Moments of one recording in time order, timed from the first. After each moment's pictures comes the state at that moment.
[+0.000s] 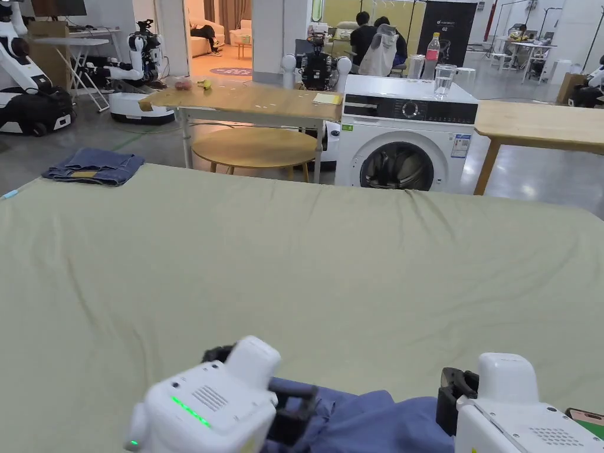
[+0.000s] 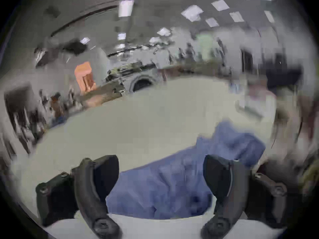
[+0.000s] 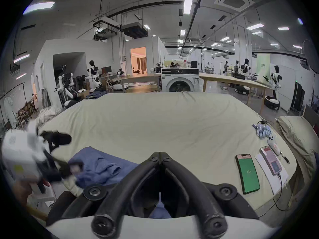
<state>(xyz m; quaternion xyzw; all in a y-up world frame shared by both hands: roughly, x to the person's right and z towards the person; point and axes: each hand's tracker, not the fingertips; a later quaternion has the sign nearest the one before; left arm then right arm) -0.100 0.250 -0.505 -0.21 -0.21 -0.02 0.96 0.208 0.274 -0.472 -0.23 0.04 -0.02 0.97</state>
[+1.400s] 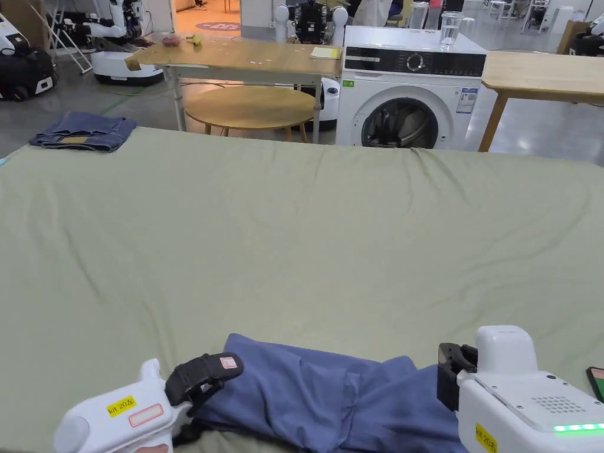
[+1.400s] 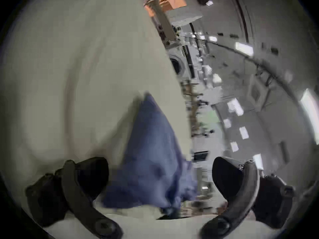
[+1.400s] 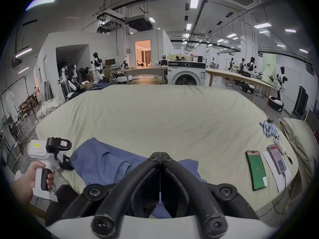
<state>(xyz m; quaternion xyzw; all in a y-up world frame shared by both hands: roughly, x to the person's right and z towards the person) -0.246 0.079 -0.551 -0.33 -0.25 0.57 0.71 0.174 0.258 -0.486 -0.26 0.06 0.00 0.96</state>
